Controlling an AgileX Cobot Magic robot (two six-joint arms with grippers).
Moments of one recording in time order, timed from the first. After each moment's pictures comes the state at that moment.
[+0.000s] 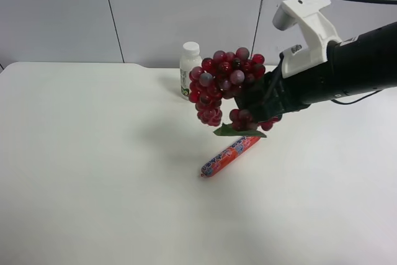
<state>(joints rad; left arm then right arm) -0.11 -0.01 -0.51 0.01 1.06 0.00 0.44 1.26 -0.74 0.79 0.41 -0.93</state>
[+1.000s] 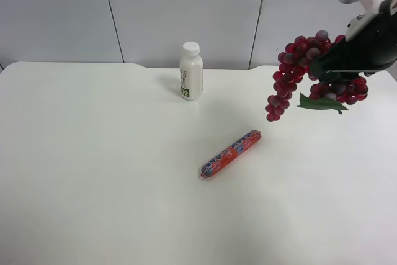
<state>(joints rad) -0.11 -0.01 -0.51 0.01 1.06 0.00 0.24 1.31 -0.97 -0.08 0.75 -0.11</state>
